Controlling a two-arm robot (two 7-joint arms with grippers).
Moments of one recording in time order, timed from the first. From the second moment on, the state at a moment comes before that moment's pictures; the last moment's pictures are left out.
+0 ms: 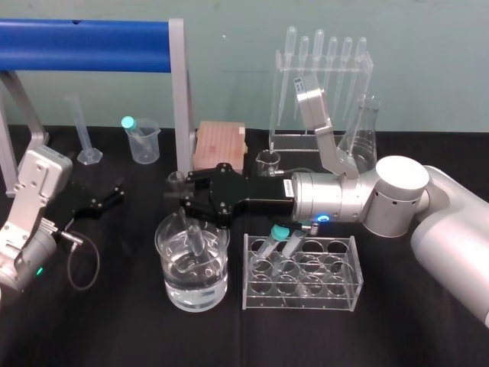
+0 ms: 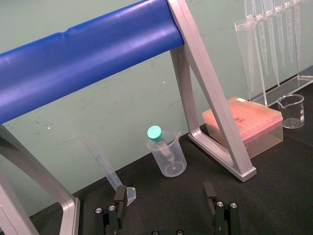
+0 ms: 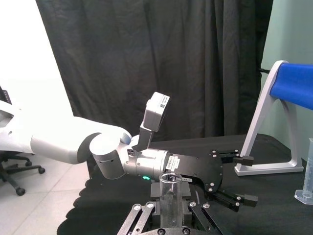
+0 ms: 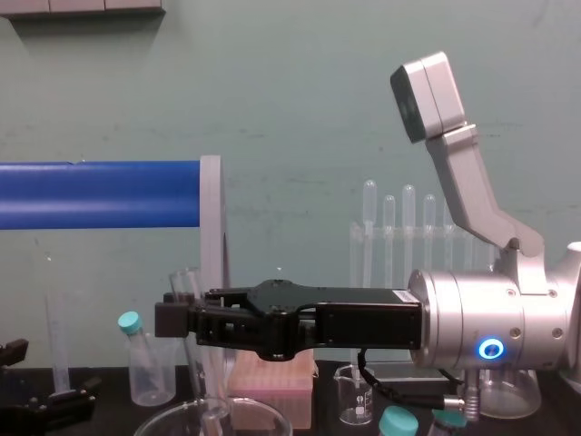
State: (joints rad) left arm -0.20 0.60 0.45 -1.41 -0.25 -0.12 0.03; right arm 0.74 0.27 -0.79 -1.00 0.71 -0.08 1.12
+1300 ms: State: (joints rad) left arm -0.20 0.60 0.45 -1.41 -0.25 -0.12 0.03; right arm 0.73 0.27 -0.78 -1.03 0.74 -0.09 1.15
